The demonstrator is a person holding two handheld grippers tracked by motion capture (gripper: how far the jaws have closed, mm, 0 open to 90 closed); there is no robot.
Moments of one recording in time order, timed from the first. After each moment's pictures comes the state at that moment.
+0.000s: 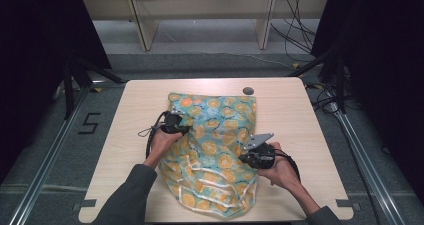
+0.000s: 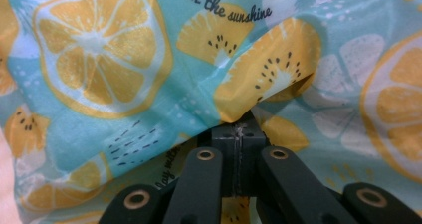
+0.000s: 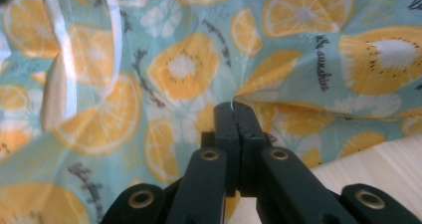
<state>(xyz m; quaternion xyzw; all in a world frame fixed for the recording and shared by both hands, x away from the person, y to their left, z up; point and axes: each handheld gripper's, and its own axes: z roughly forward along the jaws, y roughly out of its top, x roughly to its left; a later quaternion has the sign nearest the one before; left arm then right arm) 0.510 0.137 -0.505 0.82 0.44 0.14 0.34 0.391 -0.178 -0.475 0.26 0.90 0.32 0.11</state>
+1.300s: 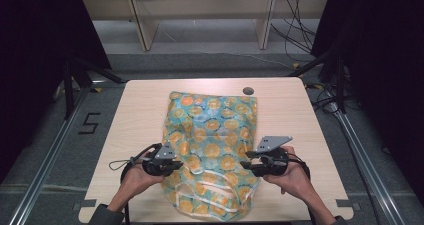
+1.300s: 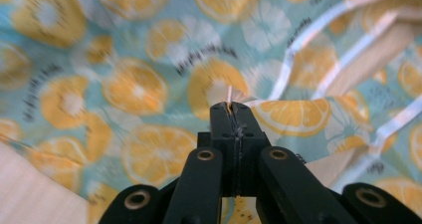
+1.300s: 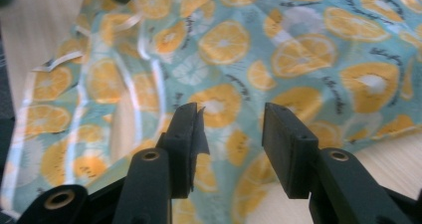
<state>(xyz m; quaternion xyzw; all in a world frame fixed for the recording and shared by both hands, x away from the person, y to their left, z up) 0.366 0.161 -0.461 0.90 0.24 0.13 0.34 0.357 -0.195 -0.434 0.26 0.88 0.39 0.11</state>
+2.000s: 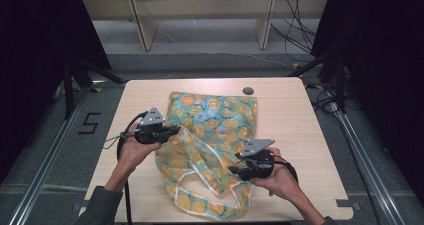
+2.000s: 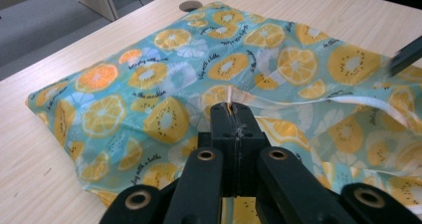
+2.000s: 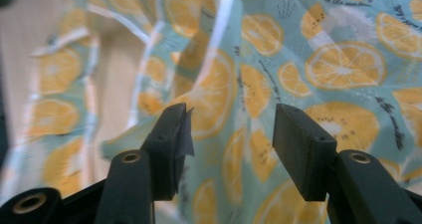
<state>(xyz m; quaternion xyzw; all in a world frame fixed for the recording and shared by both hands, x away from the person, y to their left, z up) 0.413 0.174 -0.405 0.82 0.30 0.18 0.45 0.358 -0.159 -0.446 0.24 0.89 0.37 0.12</state>
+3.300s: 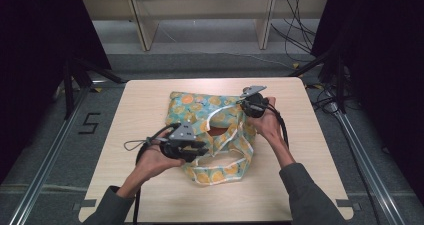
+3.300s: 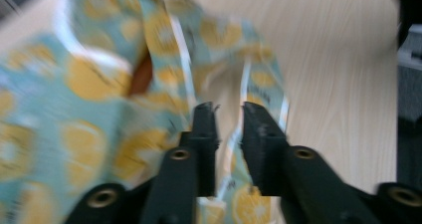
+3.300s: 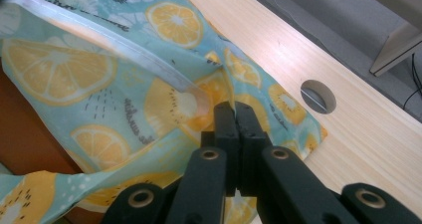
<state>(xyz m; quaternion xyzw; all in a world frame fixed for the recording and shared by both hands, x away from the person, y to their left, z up) 0.378 0.096 -0.405 0.89 0.19 0.10 0.39 0.517 -0.165 -0.423 0.35 0.85 0.31 0.25</state>
